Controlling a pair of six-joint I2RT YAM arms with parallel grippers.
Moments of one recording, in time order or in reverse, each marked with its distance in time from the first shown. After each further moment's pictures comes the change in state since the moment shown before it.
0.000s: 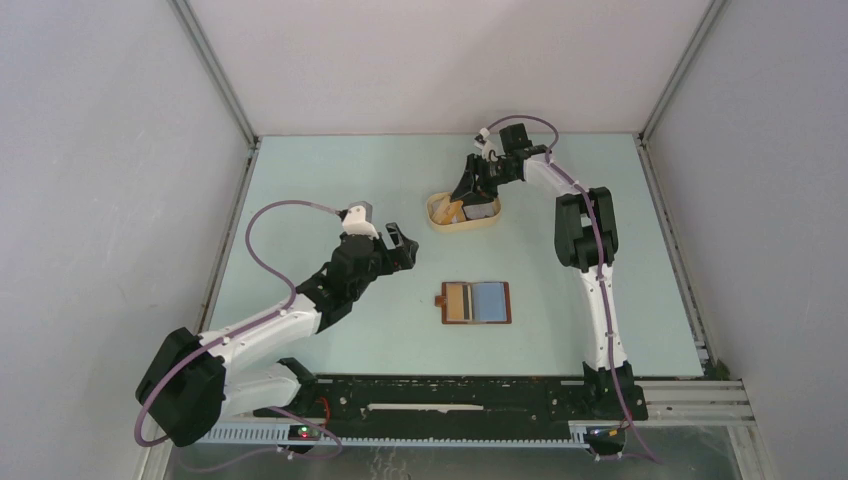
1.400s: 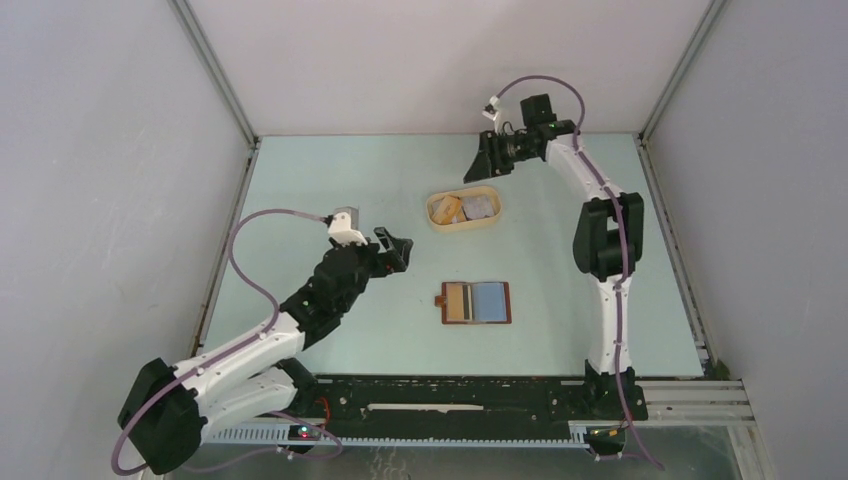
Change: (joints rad) left arm -0.039 -0.202 -0.068 0.036 -0.052 0.031; right arm -0.056 -0.249 0.006 -0.163 -0.071 -0.398
